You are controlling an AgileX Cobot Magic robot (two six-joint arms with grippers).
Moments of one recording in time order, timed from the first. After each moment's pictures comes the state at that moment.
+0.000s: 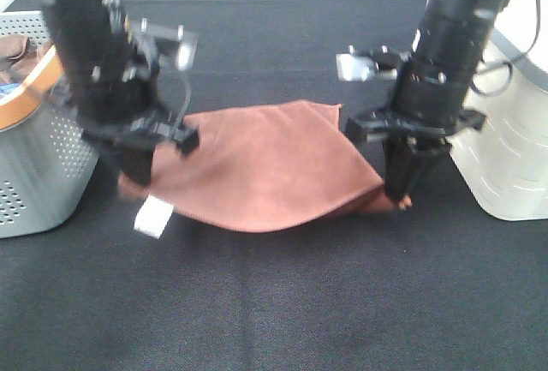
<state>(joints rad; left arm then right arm) -0.53 1.88 -1.38 -0.12 1.21 0.01 0.36 1.93 -1.33 0.20 1.22 -0.17</state>
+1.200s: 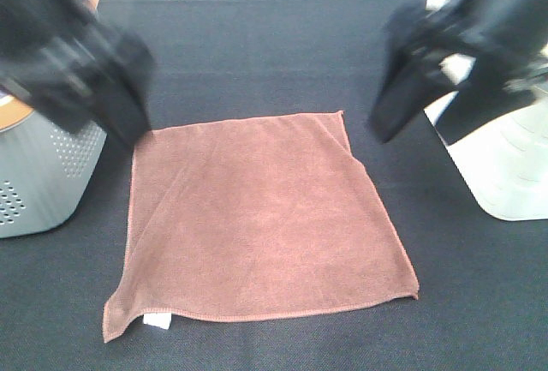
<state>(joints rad) -0.53 1.49 -1.33 -0.23 1.21 -0.01 0.36 1.45 -1.22 0.37 1.22 -0.13</state>
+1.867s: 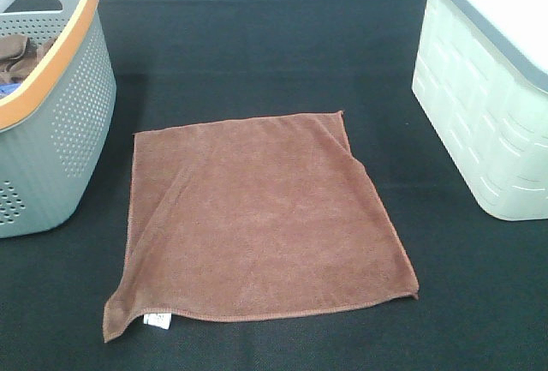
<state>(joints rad) -0.53 0.72 -0.99 -0.10 1.22 -0.12 0.36 0.56 -0.66 0.09 1.22 -0.14</state>
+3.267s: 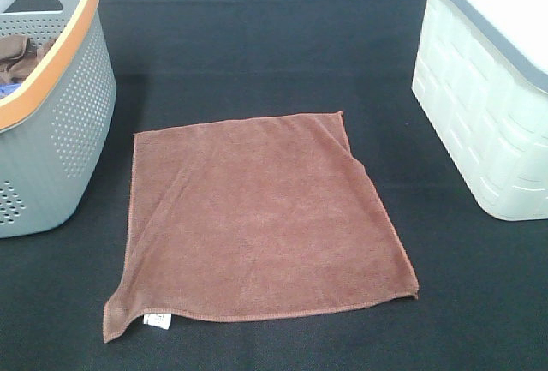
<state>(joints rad) -0.53 0.26 -0.50 -0.06 1.05 0.06 0.36 0.15 -0.51 0.08 1.07 -0.14</state>
